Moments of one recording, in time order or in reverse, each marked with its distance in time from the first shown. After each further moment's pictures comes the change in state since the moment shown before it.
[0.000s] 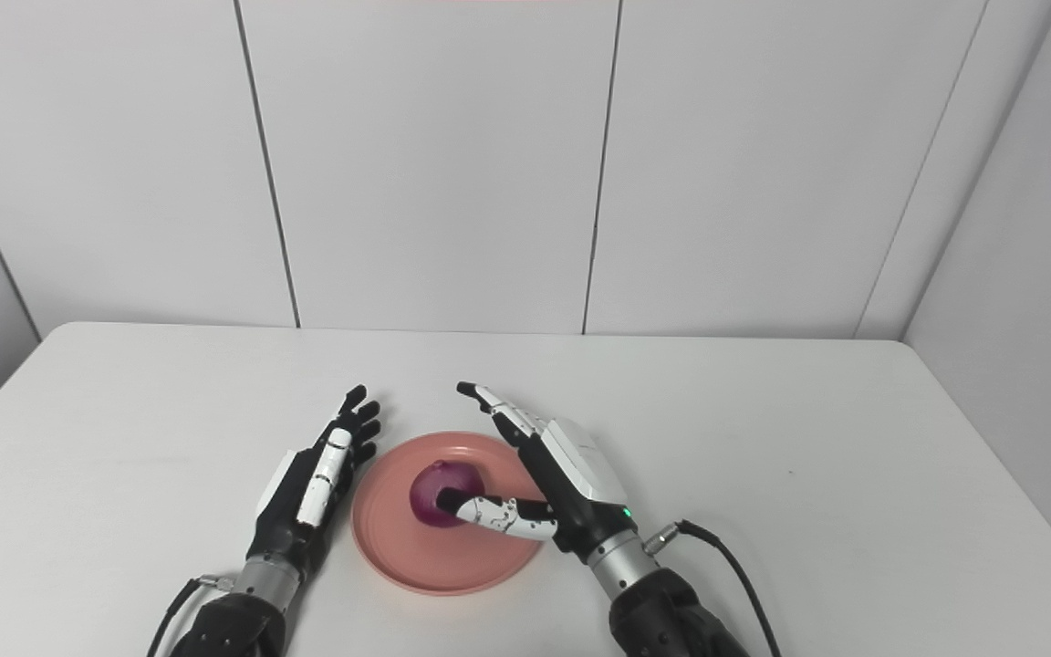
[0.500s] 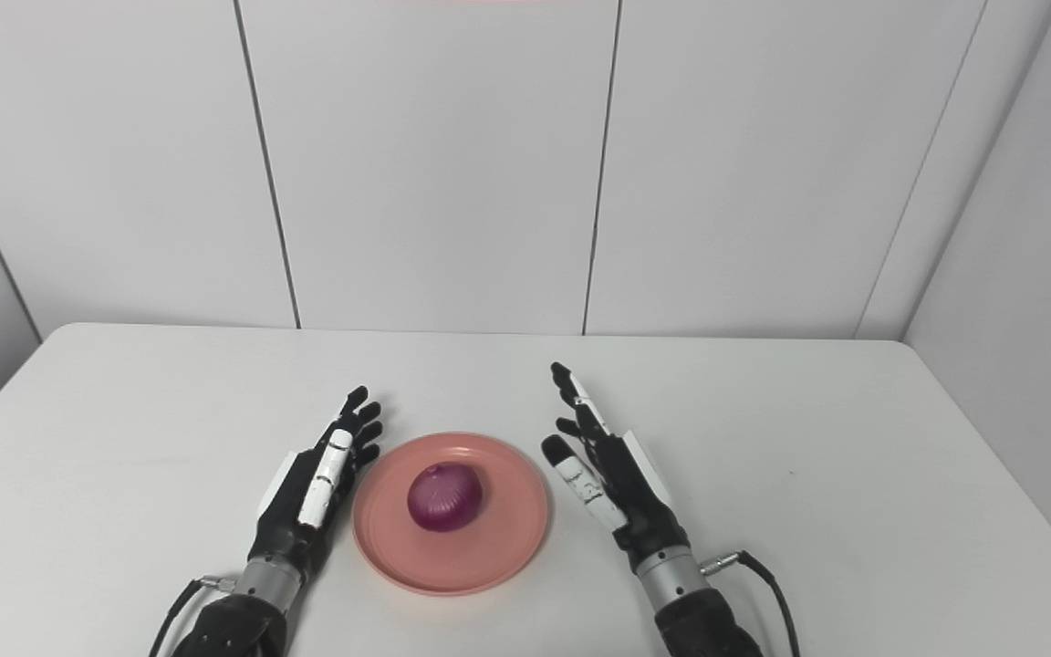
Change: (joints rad) left arm 0.002 0.000 0.001 -0.002 -0.001 0.001 0.001; right arm 0.046 0.061 -0.194 0.015 0.258 0.072 0.034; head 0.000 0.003
